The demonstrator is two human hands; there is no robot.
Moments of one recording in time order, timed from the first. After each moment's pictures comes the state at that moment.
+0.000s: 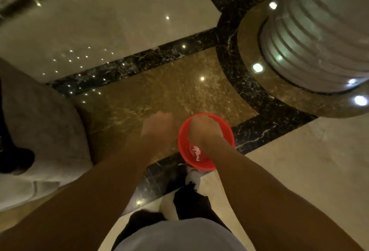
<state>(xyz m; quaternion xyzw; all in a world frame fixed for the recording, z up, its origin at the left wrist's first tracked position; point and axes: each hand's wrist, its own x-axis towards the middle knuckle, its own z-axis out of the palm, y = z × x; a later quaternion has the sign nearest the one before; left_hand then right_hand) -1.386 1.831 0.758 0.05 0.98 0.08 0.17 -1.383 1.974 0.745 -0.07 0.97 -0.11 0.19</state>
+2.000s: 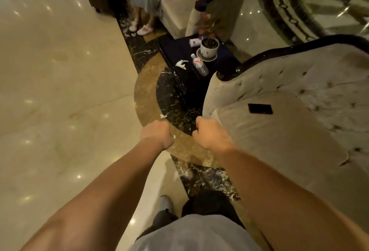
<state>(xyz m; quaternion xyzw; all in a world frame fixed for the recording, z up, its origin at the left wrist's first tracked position) -0.447 0.443 0.768 -0.68 0.72 0.15 0.07 -0.620 0.451 0.794 -0.71 0.67 0.02 0.21</state>
